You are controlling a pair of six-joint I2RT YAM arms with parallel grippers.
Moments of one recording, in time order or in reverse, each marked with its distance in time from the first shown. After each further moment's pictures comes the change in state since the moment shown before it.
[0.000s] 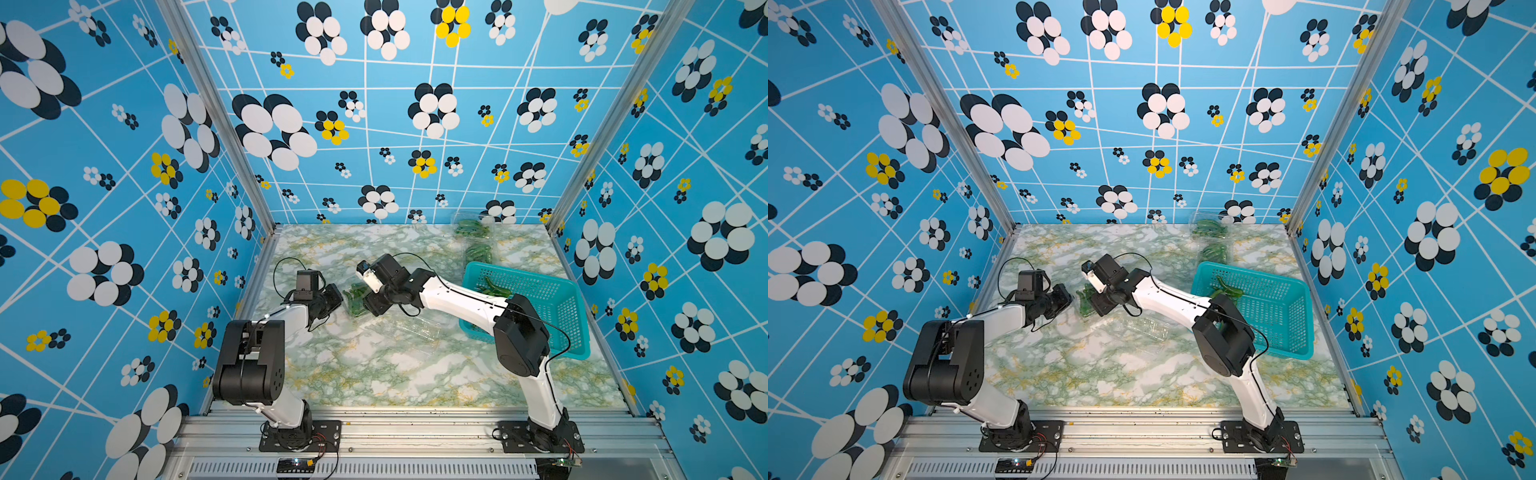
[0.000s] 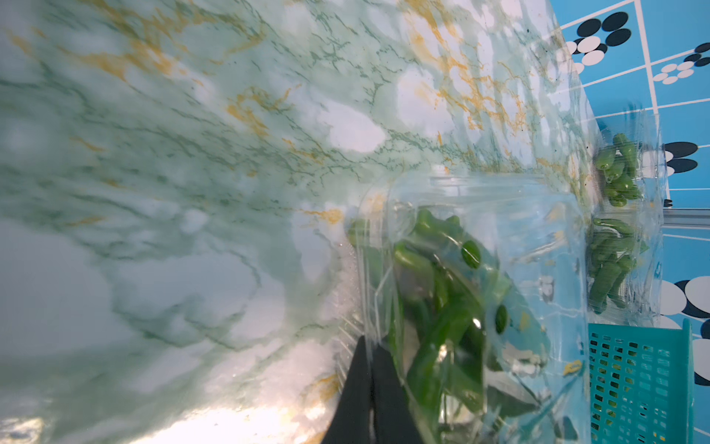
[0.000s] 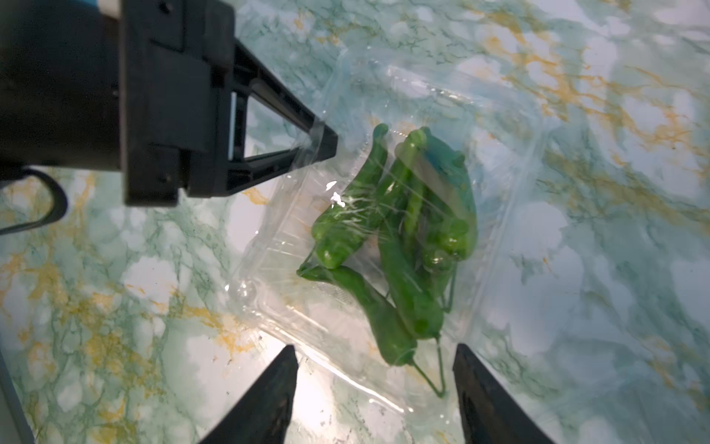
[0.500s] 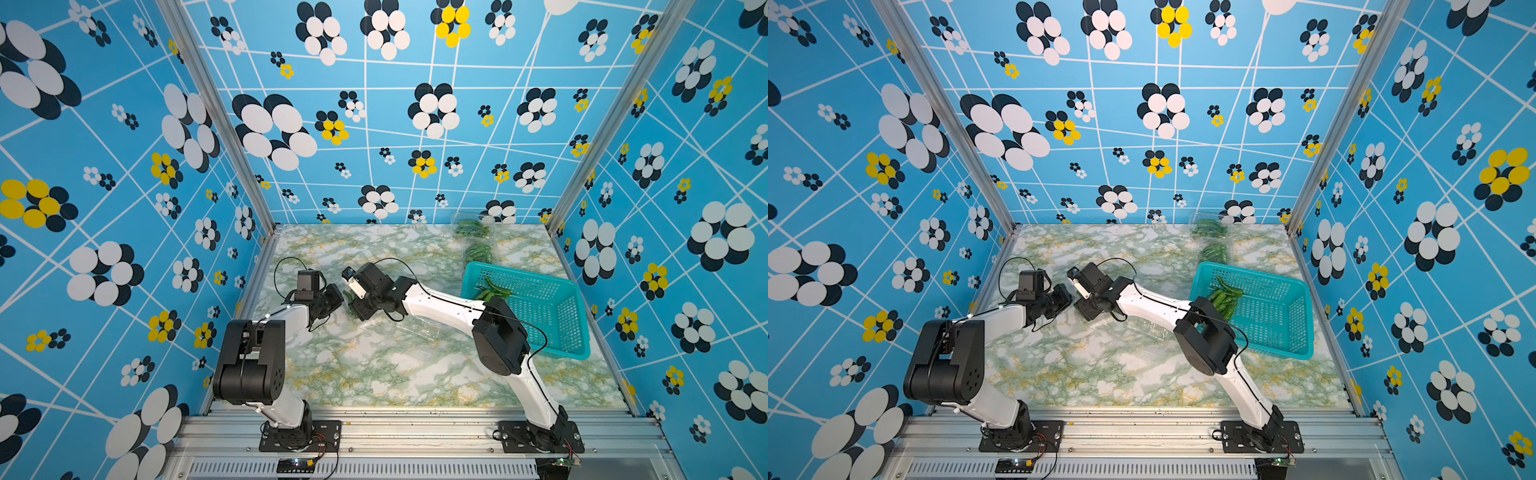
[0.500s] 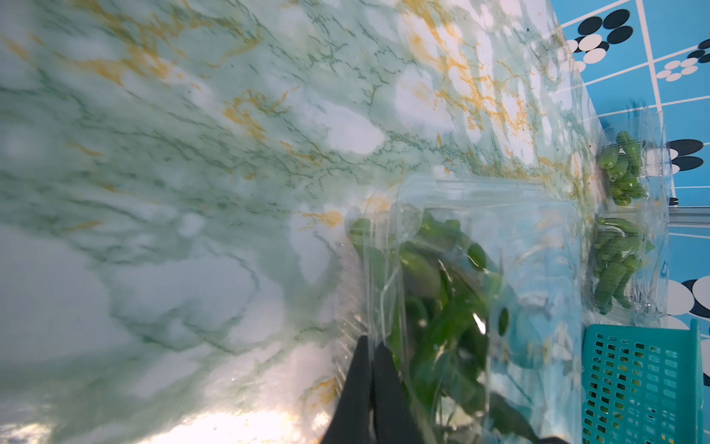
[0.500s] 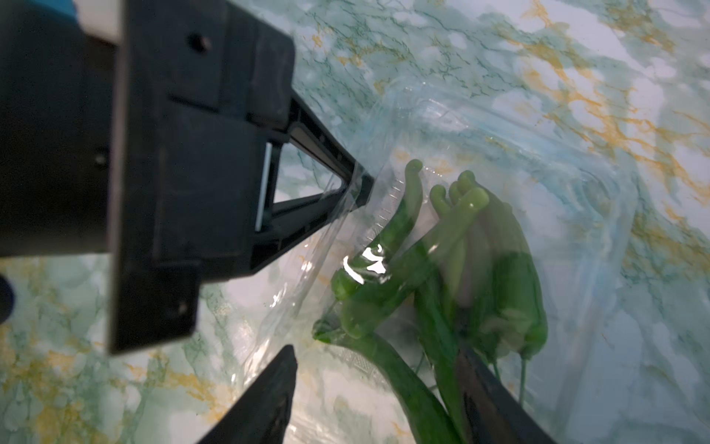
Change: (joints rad) left arm -0.005 0.002 0.000 0.005 -0.011 0.008; right arm 0.046 0.154 0.148 0.052 0.070 0.001
